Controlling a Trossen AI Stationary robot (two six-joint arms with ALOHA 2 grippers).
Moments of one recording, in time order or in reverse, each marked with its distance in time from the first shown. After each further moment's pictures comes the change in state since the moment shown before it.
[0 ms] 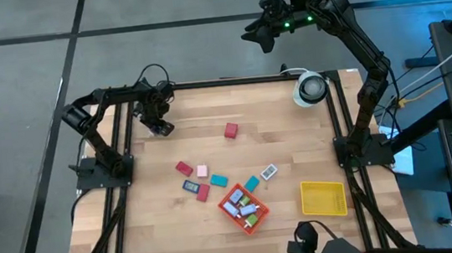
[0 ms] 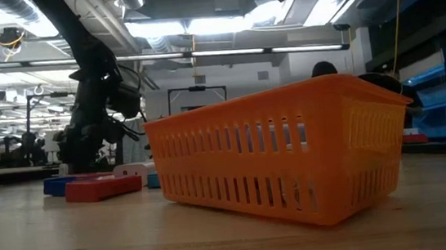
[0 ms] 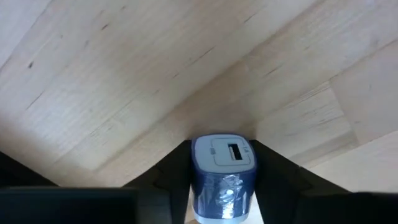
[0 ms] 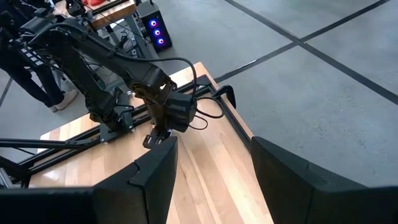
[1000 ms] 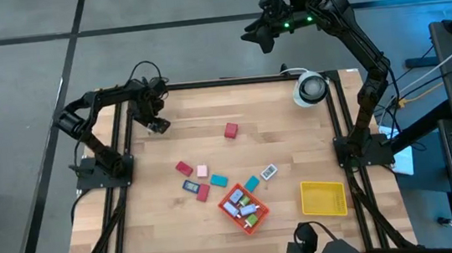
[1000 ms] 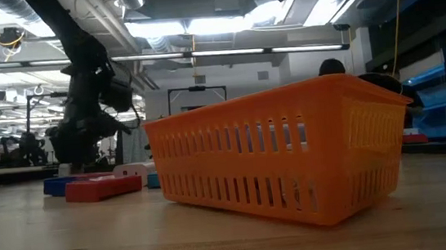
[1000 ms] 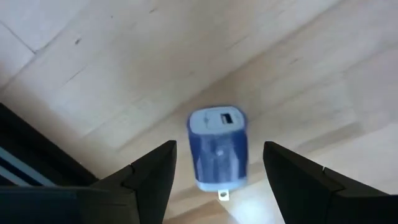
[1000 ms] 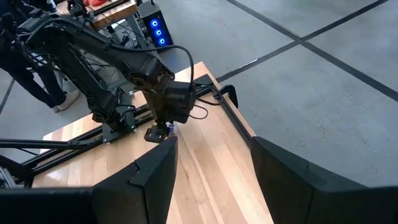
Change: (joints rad) left arm 0.059 -0.076 -0.001 -0.020 0.015 -0.003; right arm 0.004 0.000 0.000 0.000 0.000 0.015
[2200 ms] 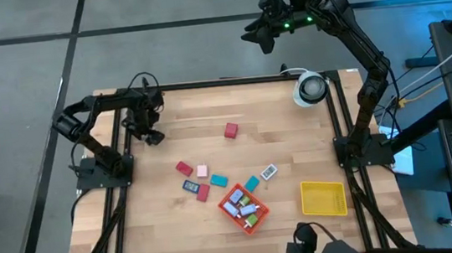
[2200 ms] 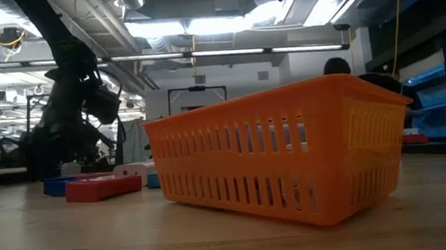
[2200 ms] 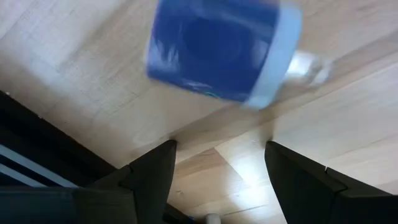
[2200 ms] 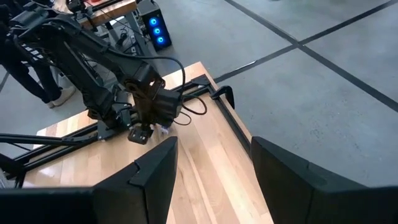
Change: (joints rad) left arm -0.004 -0.039 -0.145 -0.033 0.023 -0.001; right arm 0.000 0.000 0.000 0.000 0.008 -0.037
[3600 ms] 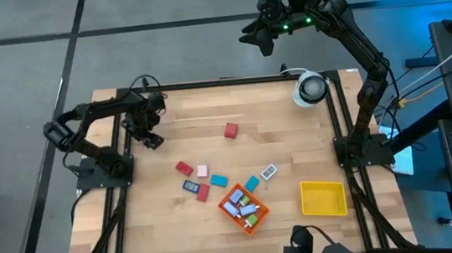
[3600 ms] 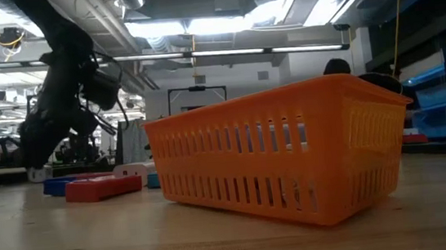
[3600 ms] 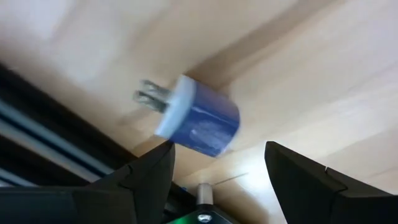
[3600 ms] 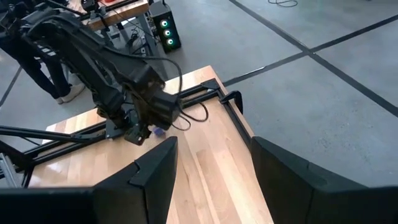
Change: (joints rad) left arm -0.092 -0.130 0.000 -0.103 -0.005 -0.014; right arm 0.018 0.000 0.000 0.020 -0.026 -0.023
